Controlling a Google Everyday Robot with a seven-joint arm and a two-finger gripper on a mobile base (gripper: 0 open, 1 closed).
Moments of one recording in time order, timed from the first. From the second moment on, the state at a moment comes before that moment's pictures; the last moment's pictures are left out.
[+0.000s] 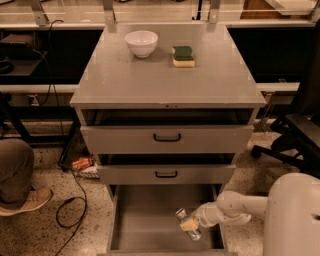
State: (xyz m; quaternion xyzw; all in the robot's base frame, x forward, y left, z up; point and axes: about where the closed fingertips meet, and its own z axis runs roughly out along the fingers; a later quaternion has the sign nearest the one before) arm 0.508 -0.135 0.248 -0.37 0.88 0.24 0.19
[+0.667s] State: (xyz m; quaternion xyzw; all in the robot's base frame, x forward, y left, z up) arm 0.525 -0.130 0.167 -0.34 0.90 0.22 0.16
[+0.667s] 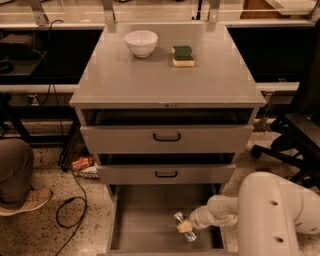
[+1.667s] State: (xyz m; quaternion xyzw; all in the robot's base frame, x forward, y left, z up) arm 0.536 -0.116 0.136 -0.33 0.91 0.21 0.14
